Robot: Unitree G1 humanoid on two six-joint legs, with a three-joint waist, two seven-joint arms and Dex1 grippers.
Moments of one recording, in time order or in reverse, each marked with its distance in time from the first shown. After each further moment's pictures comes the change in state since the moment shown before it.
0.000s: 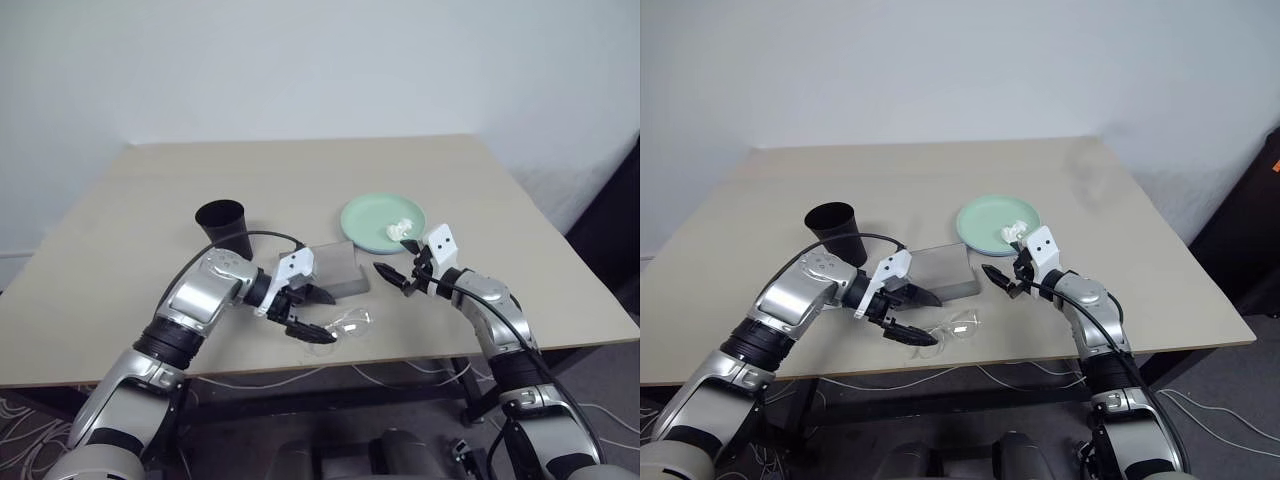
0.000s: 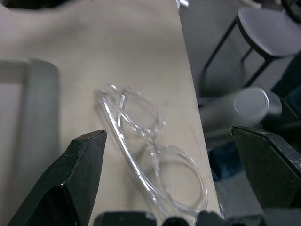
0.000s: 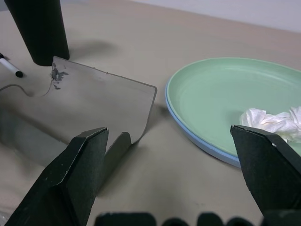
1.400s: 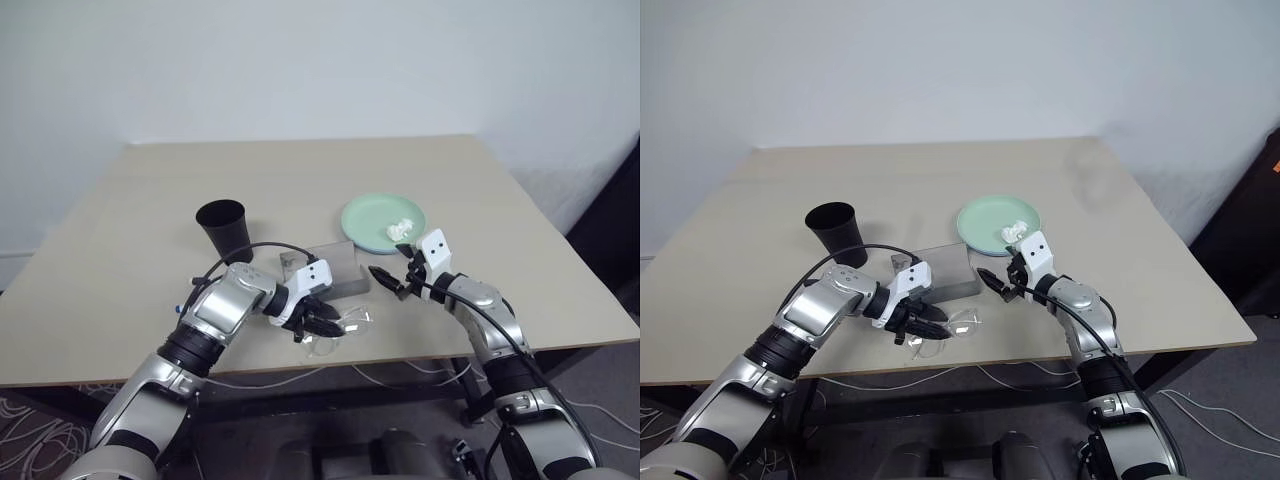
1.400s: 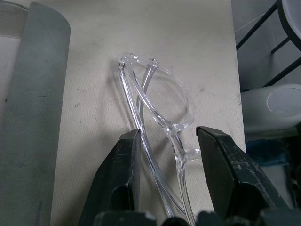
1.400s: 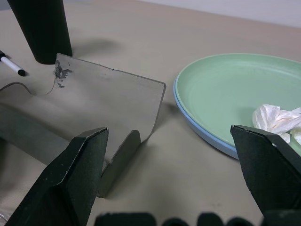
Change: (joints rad) left arm 0.018 -0.078 -0.034 -0.020 0.074 0.134 0.171; right arm 0.018 0.021 0.027 -0.002 0.000 -0.011 -0.031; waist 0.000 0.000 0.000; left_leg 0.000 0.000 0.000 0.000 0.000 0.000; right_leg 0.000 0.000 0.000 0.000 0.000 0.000
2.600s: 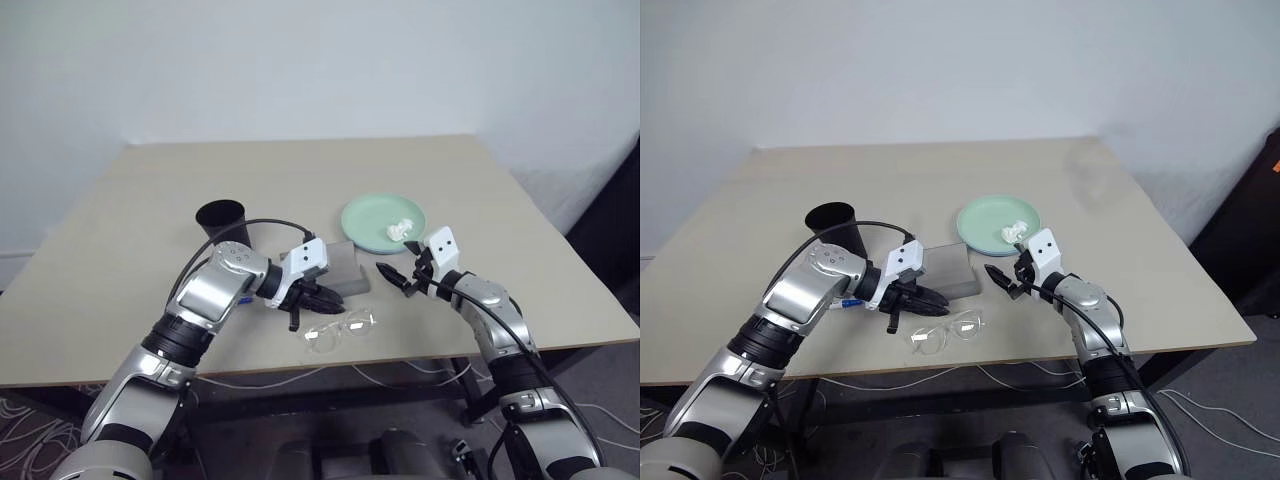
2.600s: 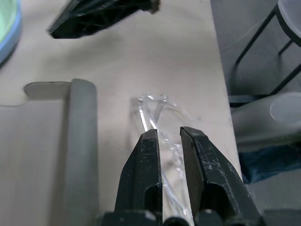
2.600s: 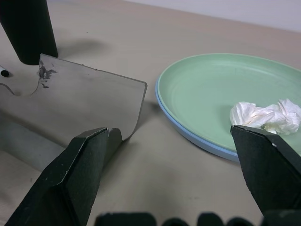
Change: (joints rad) left arm -0.028 0.042 0.051 -0.076 -0.012 -0.067 -0.051; right arm -0.002 -0.019 -0.024 0.007 0.001 -0.006 -0.012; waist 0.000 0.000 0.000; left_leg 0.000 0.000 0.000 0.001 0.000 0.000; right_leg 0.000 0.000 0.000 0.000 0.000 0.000
